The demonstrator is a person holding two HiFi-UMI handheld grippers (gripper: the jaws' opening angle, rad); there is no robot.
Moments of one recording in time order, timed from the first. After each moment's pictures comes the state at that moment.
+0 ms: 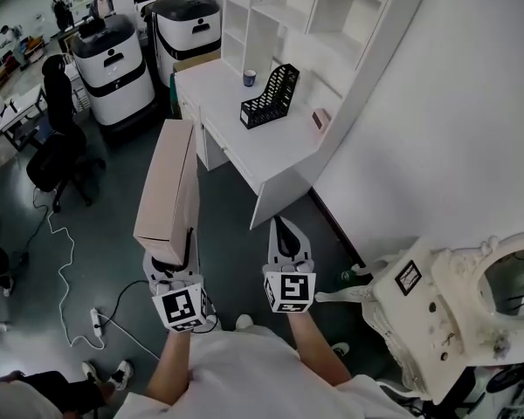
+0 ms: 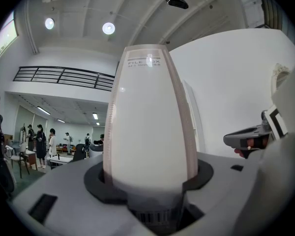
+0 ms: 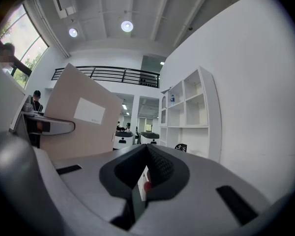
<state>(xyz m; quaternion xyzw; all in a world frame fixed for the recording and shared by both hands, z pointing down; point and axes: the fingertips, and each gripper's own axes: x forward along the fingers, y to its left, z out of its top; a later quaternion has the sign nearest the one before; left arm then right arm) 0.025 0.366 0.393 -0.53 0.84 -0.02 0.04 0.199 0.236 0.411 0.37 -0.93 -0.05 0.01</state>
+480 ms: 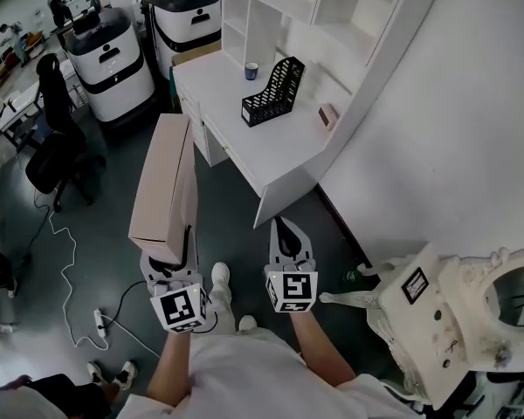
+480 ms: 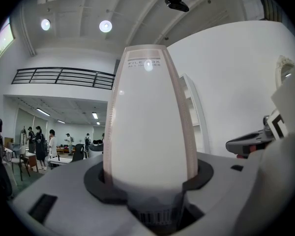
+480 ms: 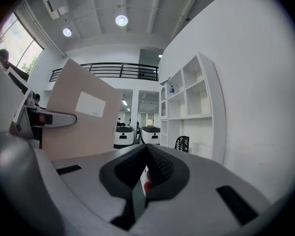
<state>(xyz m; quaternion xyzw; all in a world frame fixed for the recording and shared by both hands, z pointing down) 0.002 0.302 0.404 -0.53 0.85 -0.03 0.03 0.178 0.170 0.447 0.36 -0.93 -0.02 0.03</state>
